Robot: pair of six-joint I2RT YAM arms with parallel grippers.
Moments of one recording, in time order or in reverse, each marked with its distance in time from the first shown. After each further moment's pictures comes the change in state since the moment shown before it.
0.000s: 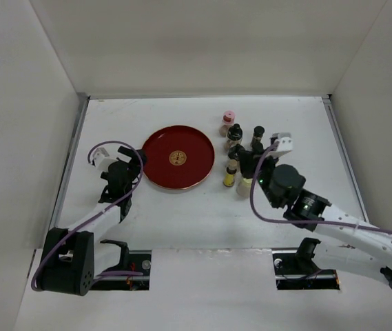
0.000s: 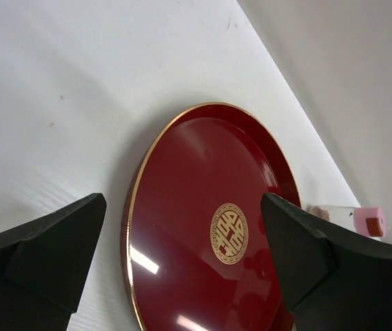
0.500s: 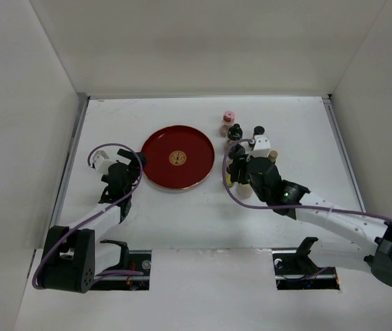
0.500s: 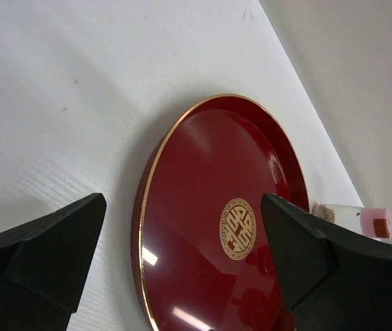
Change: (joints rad) left arm 0.019 0.021 -0.017 -0.005 0.016 -0.040; right arm -0.148 0.169 -0.005 -0.195 -0.066 0.032
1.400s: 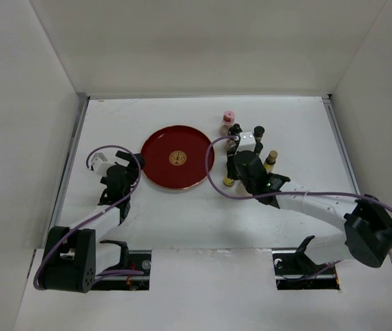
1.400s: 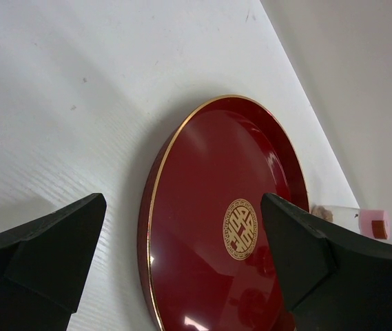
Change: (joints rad) left arm 0.023 -0.002 -0.034 0.037 0.024 -0.010; right arm -0.046 0.249 0.057 0.097 -0.034 -0.080
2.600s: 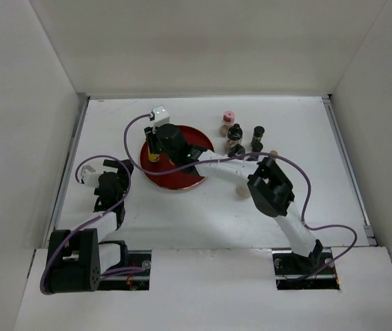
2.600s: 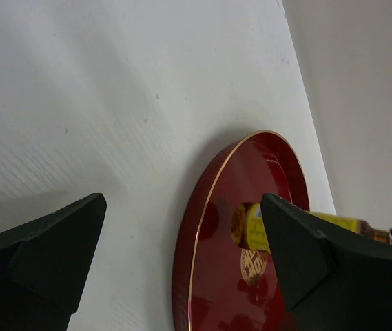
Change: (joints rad) left arm 0.137 -0.009 -0.087 0.037 0.025 -0.117; right arm 0.159 0.867 1.018 0.103 -0.177 -0.119
